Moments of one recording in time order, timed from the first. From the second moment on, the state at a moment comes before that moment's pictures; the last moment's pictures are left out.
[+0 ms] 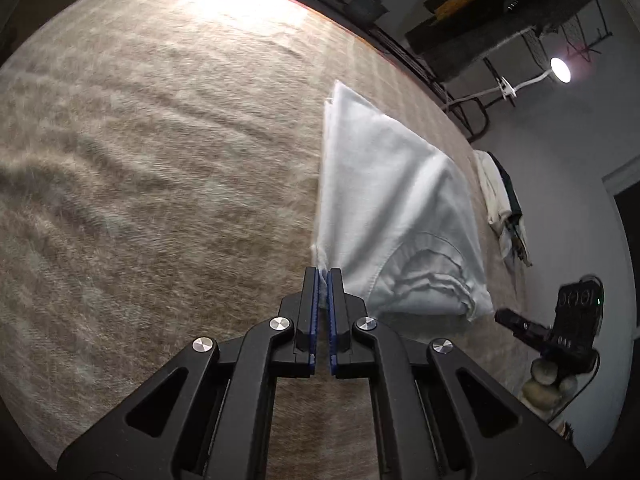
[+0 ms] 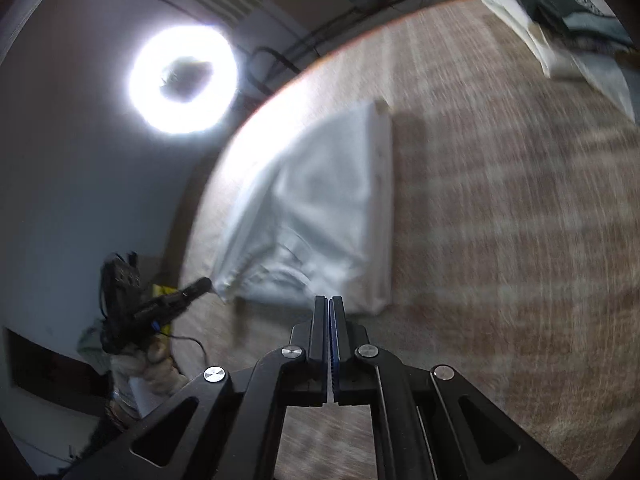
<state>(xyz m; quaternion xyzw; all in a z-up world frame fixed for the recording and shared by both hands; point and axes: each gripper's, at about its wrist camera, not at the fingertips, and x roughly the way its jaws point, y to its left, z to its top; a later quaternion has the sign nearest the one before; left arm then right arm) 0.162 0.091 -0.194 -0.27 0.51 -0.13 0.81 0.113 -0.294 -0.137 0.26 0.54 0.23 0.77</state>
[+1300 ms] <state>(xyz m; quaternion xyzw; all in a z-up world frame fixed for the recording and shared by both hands) 0.236 0.014 -0.109 -0.14 0.41 -0.16 0.89 0.196 -0.217 -0.087 0.08 0.45 0.24 0.86</state>
